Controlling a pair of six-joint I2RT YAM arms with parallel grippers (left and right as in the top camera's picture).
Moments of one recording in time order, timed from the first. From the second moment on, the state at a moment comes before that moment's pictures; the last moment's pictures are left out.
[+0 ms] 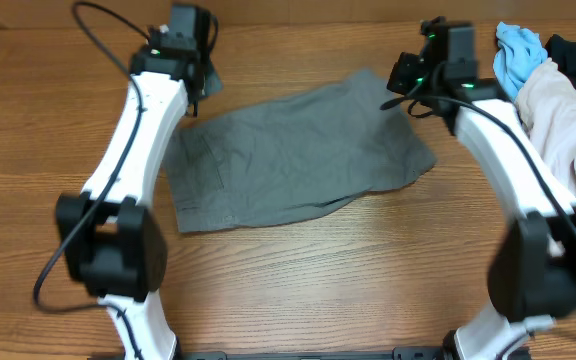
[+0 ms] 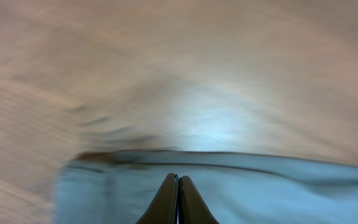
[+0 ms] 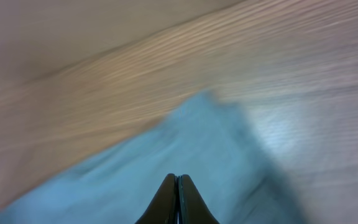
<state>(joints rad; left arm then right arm) -0.16 1.98 1.86 -0.88 -0.18 -0.57 0.10 1.81 1.51 -0.48 -0.19 0.40</state>
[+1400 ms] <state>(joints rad) -0.31 2.38 1.87 -0.55 0.20 -0.54 0.13 1.88 1.09 -0.56 -0.50 0.41</state>
